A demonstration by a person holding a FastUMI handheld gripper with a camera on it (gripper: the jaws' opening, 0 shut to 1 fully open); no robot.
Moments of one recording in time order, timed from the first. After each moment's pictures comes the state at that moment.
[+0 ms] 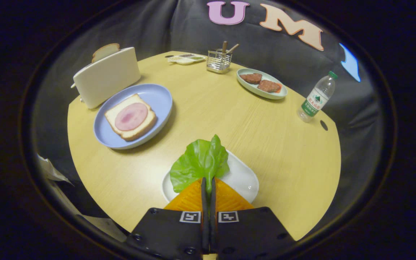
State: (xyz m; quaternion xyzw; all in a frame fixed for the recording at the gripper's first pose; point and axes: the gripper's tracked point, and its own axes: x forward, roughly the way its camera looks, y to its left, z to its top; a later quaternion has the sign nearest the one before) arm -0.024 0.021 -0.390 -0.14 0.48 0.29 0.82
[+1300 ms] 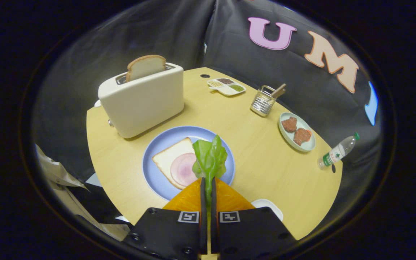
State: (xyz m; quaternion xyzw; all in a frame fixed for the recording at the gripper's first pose) arm -0.024 0.186 -0.319 -0.17 0.42 0.36 0.81
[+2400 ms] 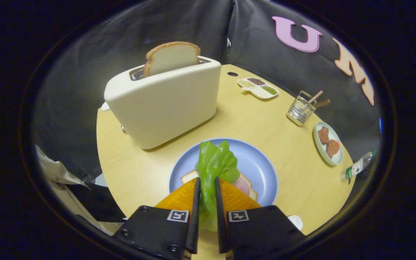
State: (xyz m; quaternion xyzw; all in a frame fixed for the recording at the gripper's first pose) arm -0.043 0.270 -0.345 -0.17 0.44 0.42 0.78
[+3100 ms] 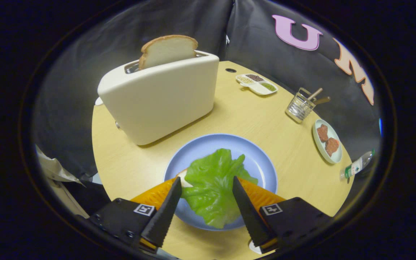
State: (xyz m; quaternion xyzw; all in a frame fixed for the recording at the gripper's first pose) arm -0.041 0.265 -0.350 -0.18 0.44 0.41 0.78
